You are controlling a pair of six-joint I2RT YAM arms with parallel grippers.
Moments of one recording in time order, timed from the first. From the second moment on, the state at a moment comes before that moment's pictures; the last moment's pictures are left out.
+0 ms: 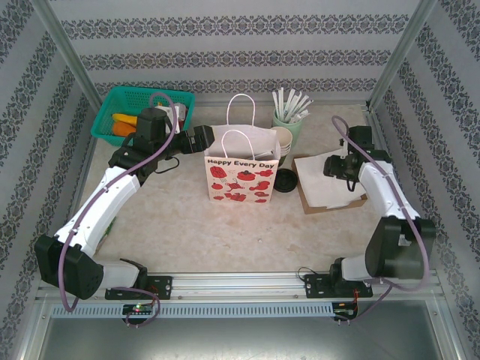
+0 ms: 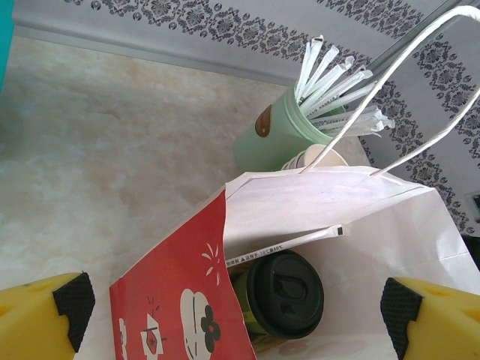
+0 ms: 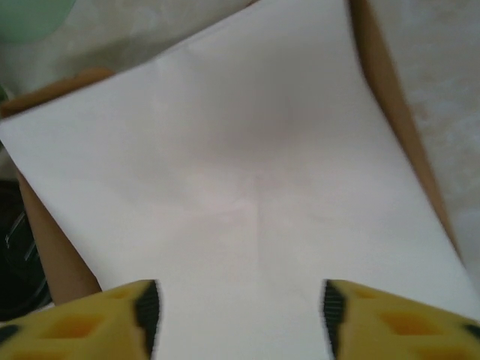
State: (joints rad) left arm -0.31 1.31 1.25 -0.45 0.27 -0.48; right arm -0.09 1.43 1.07 -0.76 -0.05 0.13
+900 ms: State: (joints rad) left arm -0.31 1.31 1.25 -0.45 0.27 -0.48; right arm -0.08 1.73 1.16 -0.73 0.01 0.16
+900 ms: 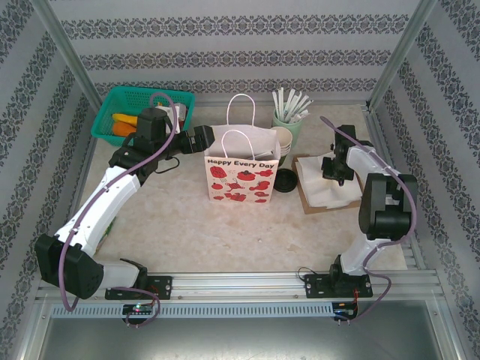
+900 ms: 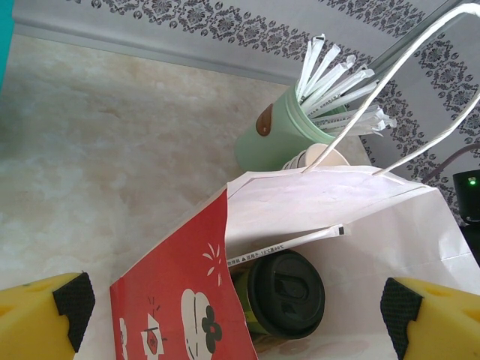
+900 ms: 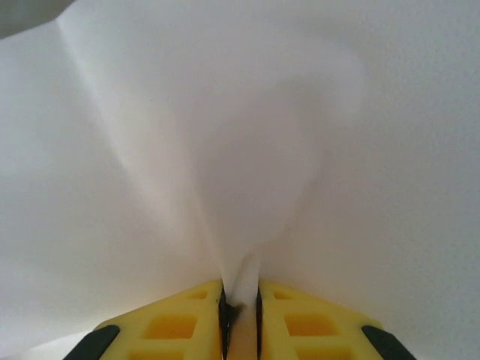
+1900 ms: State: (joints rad) left arm -0.31 1.32 1.25 -0.45 0.27 -0.48; right arm -0.07 1.63 1.16 -0.76 -0.01 0.15
